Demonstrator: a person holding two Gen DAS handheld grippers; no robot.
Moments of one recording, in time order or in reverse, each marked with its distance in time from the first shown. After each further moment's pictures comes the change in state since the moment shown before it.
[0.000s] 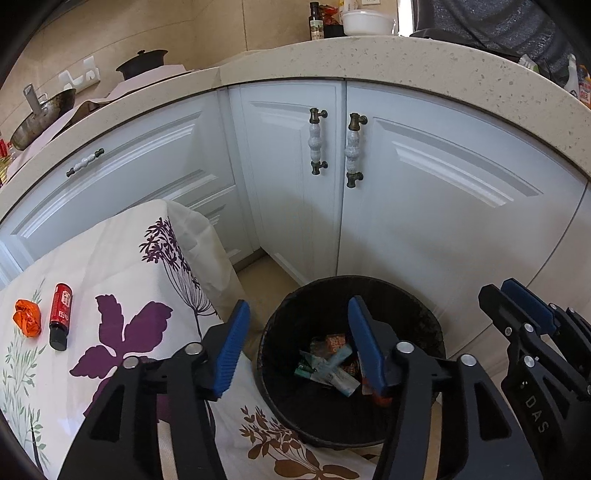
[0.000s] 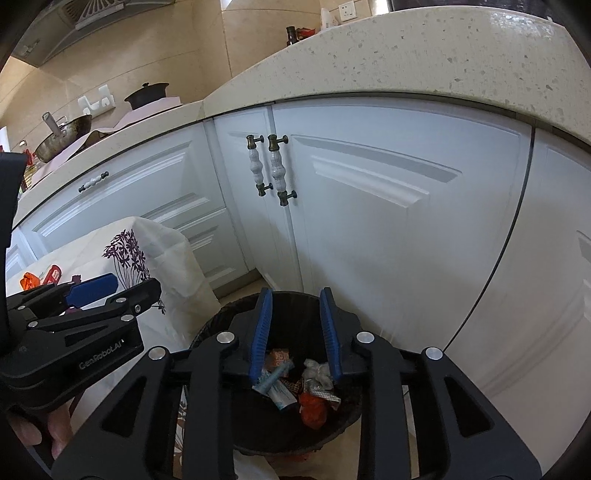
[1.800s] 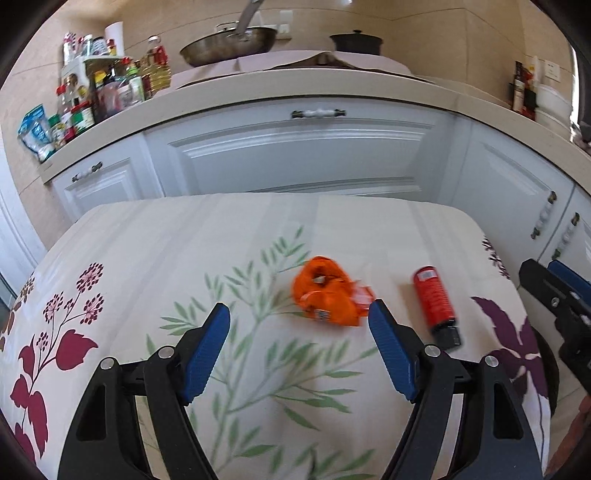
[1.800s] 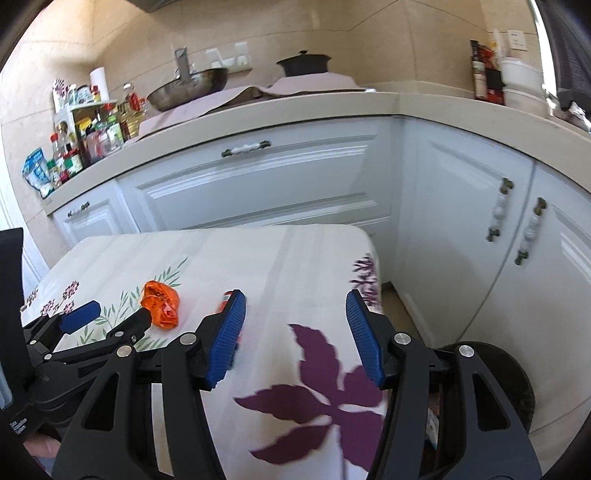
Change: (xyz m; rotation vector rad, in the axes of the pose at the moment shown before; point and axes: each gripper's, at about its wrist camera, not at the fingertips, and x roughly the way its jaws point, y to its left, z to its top) left arm -0.061 0.285 -0.056 -0.370 -0.004 0.372; right arm 0.028 0.281 0.034 -0.265 0.073 0.362
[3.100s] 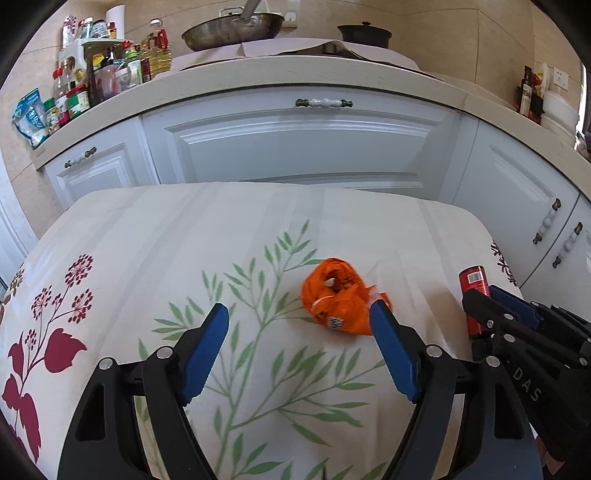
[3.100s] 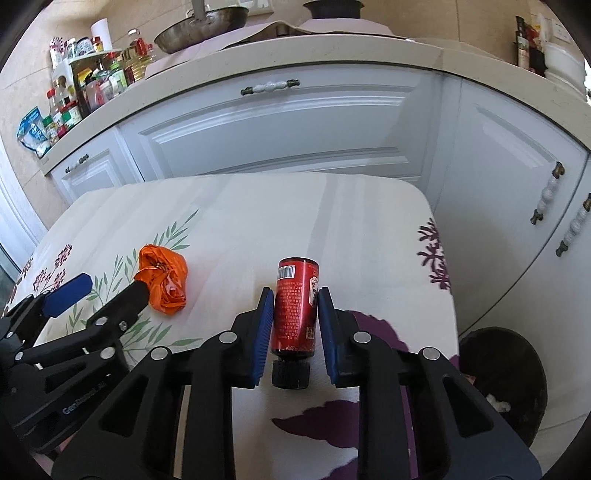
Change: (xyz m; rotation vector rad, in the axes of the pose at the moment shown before) left arm 0.018 0.006 0.005 -0.022 0.043 -0.035; right arm 0.052 0.023 -0.003 -0.032 0.189 0.028
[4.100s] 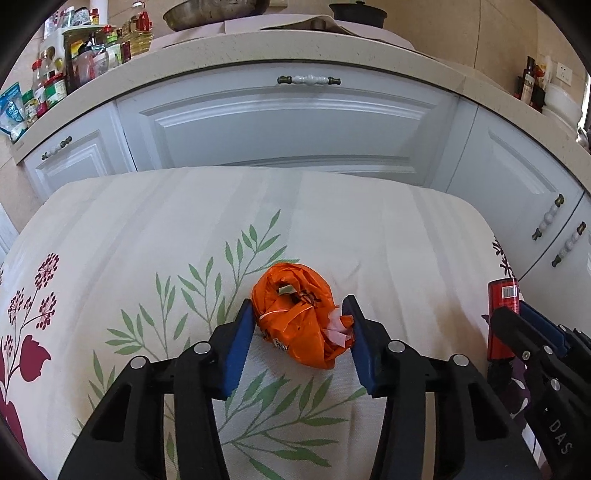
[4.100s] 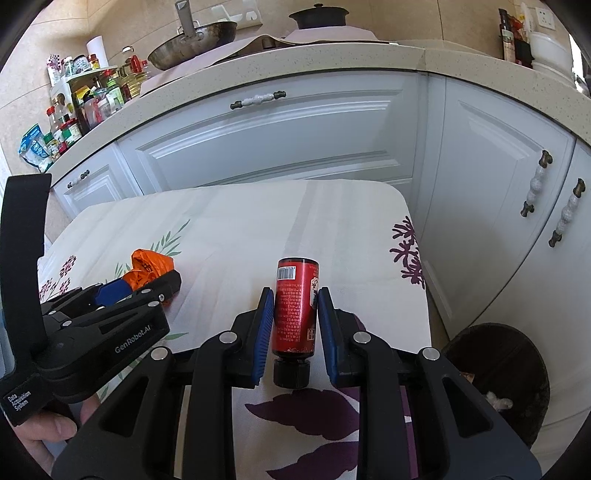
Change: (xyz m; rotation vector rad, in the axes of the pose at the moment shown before) left arm 0.031 -0.017 0.009 -0.008 0.067 -0.038; right arm -0.011 -0.018 -0.006 0.033 -0.035 0.018
